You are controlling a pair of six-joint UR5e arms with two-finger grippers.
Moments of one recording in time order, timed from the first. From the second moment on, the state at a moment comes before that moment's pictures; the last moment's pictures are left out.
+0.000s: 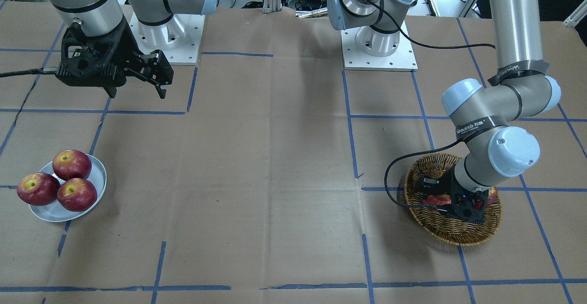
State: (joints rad) left arm -1.36 -1.95 -1.74 -1.06 1.62 0.42; right arm 1.57 -1.60 1.65 -1.64 -1.57 -0.01
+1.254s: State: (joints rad) left arm -1.97 -2.17 -1.54 -1.05 1.59 -0.39; right arm 1.57 -1.60 1.65 -1.64 -1.57 -0.01
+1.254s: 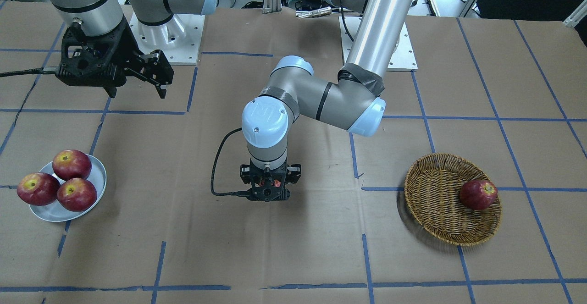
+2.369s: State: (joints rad) left arm -1.97 -2.20 -1.55 -1.02 1.55 -0.39; right arm 1.57 -1.60 1.65 -1.64 -1.57 -0.01
